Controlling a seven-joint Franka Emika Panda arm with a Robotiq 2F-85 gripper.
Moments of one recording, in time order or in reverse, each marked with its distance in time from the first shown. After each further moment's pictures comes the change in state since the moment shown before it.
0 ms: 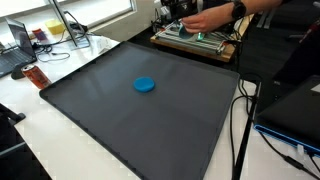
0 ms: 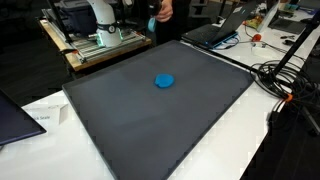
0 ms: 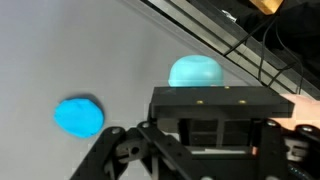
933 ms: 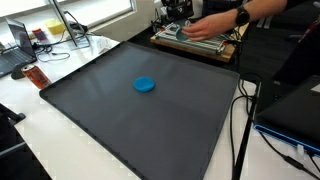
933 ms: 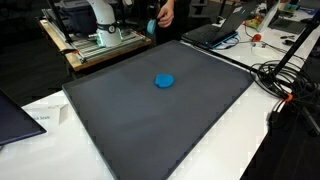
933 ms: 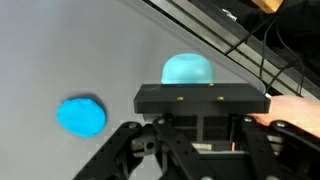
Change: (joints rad) arm -0.007 0.002 -0.004 0.004 -0.001 0.000 -0.004
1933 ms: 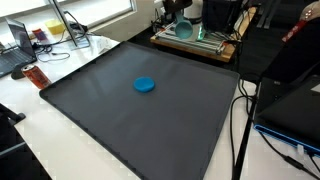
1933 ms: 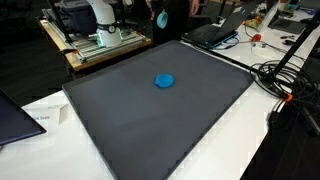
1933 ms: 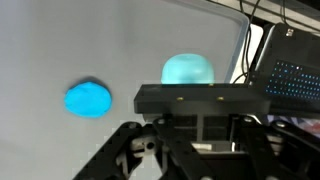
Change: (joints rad) arm -0.051 -0.011 -0.045 0.052 0.166 0.055 0.157
